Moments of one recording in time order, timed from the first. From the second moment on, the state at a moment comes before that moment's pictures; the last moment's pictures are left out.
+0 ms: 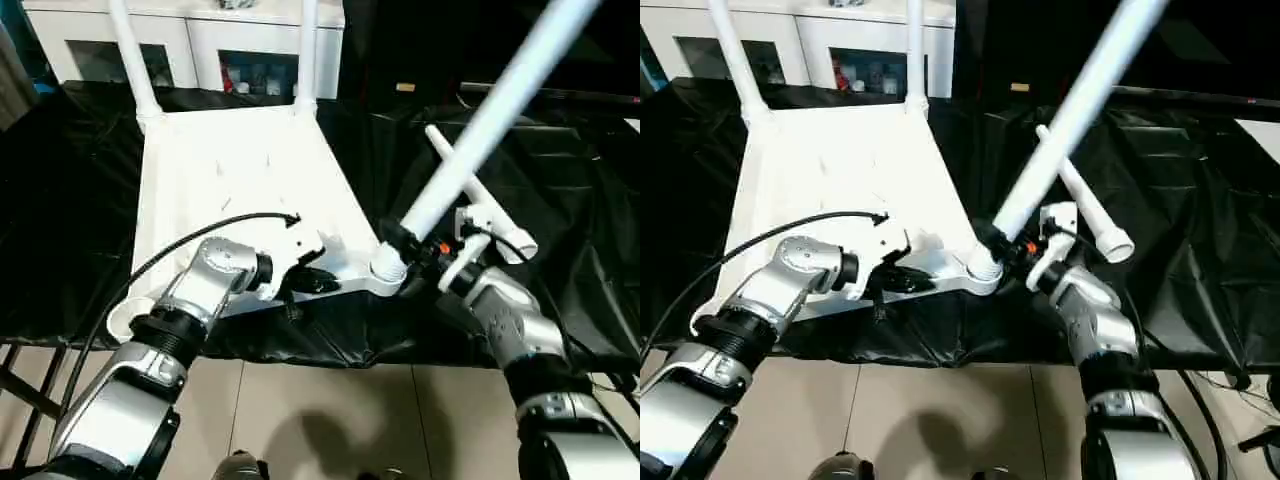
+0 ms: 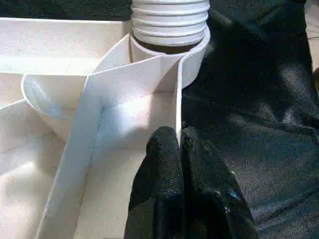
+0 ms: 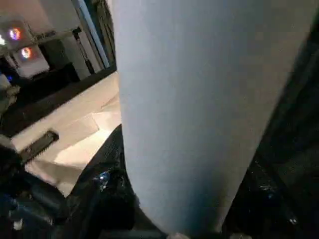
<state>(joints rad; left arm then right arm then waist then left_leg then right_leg) -0.72 0.28 -0.32 0.71 0.02 0.17 -1.05 -0.53 -0.20 -0.11 0.70 0.36 0.05 0.84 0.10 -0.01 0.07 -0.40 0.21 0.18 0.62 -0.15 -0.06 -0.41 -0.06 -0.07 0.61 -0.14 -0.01</state>
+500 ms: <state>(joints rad) -0.73 0.28 -0.32 0.73 0.03 0.15 -1.04 -0.51 -0.24 -0.01 0.62 0.24 0.01 0.83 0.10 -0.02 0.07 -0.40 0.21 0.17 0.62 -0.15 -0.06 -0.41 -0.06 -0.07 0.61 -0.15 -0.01</state>
